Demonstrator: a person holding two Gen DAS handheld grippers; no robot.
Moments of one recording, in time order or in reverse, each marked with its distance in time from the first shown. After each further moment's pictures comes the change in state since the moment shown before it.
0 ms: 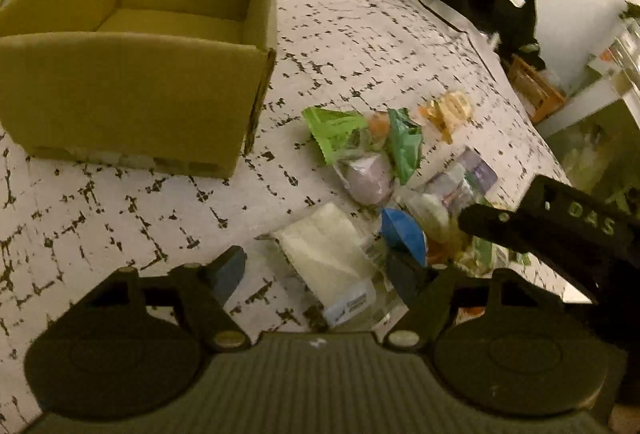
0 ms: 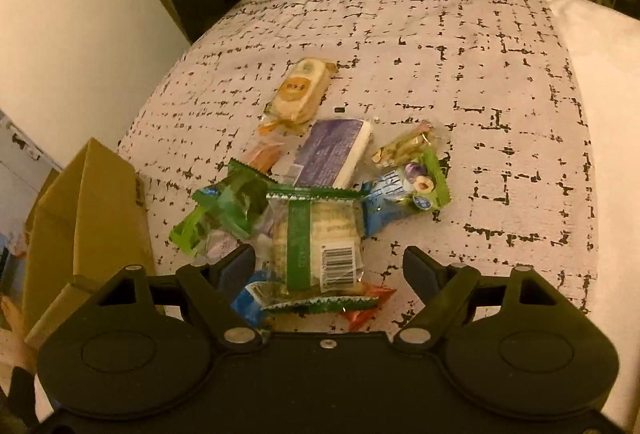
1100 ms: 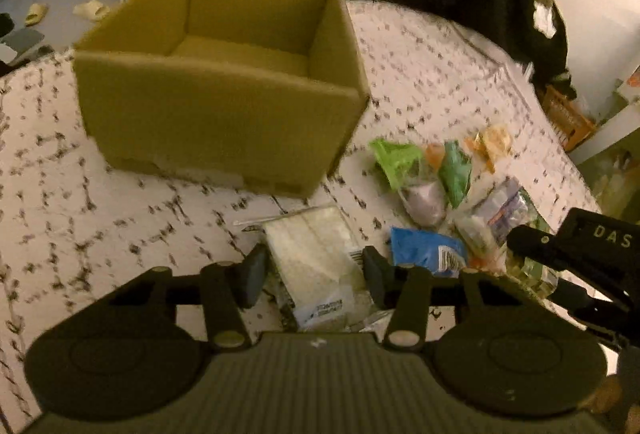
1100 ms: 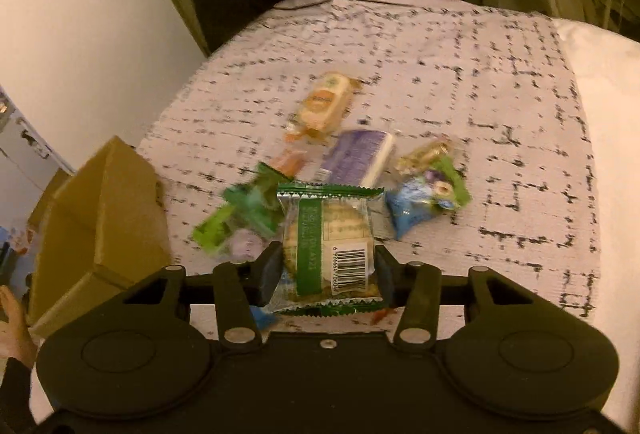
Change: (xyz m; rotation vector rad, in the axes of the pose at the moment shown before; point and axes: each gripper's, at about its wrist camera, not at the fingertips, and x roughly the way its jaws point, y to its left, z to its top) left arm -0.036 0.026 -0.002 -0.022 -0.099 0.109; right arm -0.021 0.025 -0.011 -0.051 -0.072 0.037
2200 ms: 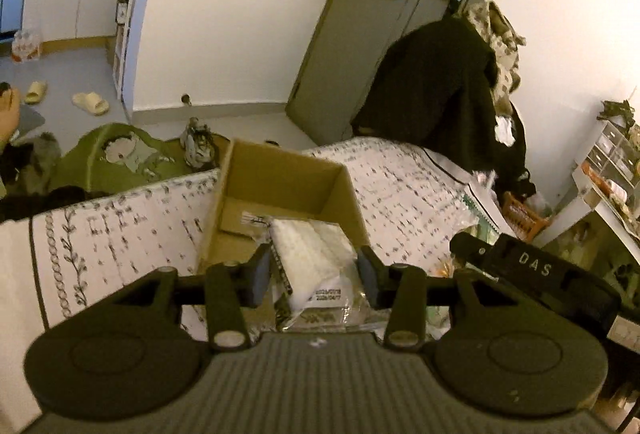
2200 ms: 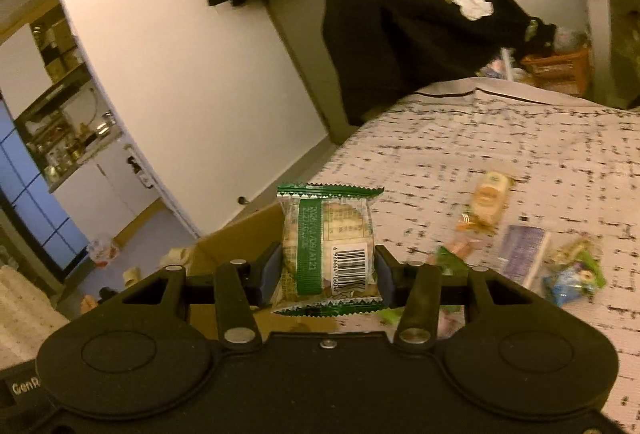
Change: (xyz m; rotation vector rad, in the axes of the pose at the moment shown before) left arm -0.115 0.049 0.060 0.023 -0.293 -0.077; right arm -0.044 0.086 0.008 -0.125 -0.205 0.301
